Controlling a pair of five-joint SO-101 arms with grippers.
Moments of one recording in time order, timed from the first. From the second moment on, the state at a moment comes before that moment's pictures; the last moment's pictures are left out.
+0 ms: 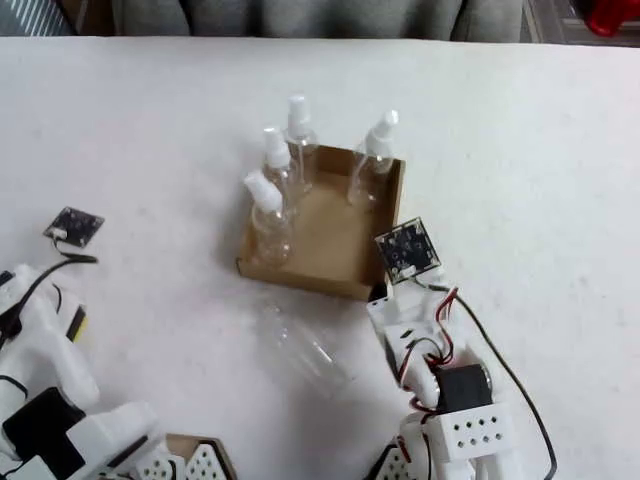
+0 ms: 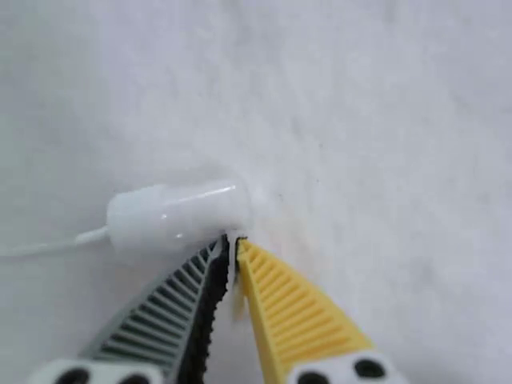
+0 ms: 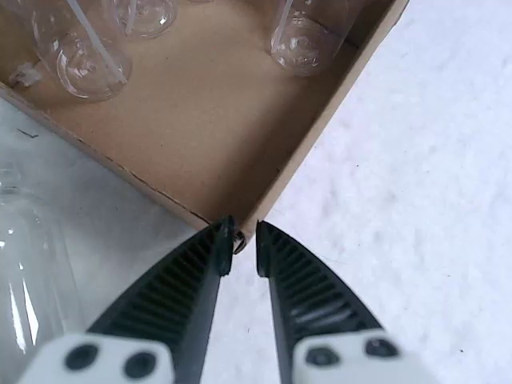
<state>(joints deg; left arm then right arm) -47.0 -10.2 50.0 49.8 -55.3 -14.7 -80.9 79.8 52.5 14.5</state>
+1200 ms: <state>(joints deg) -43.2 -9.7 36.0 57.9 -91.9 -14.7 -80.9 79.8 52.5 14.5</state>
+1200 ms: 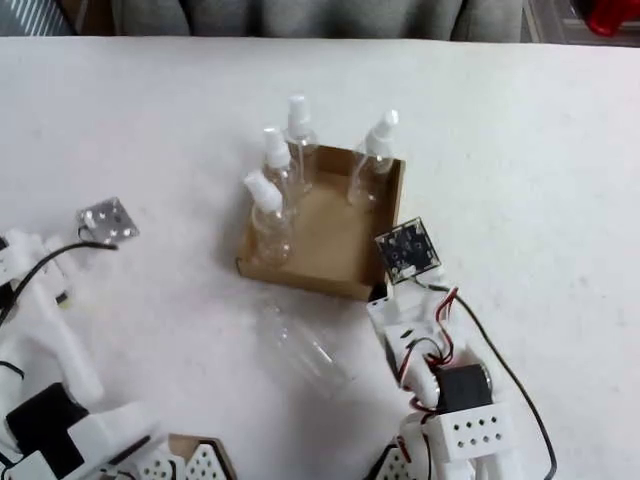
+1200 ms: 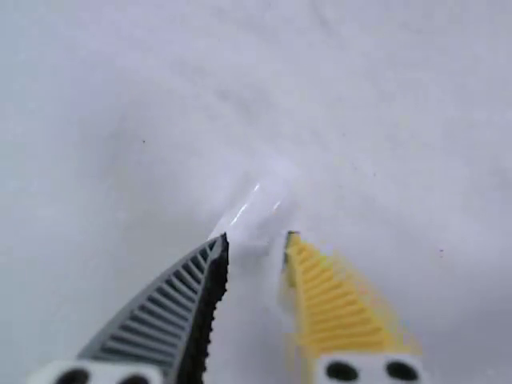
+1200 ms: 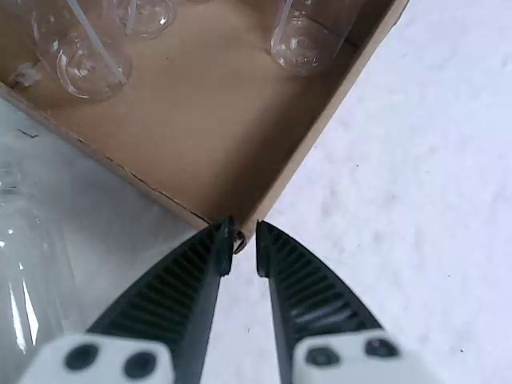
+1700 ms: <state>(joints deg) -44.1 -4.5 36.0 49.3 -107.4 -14.7 -80.9 79.8 52.5 14.5</state>
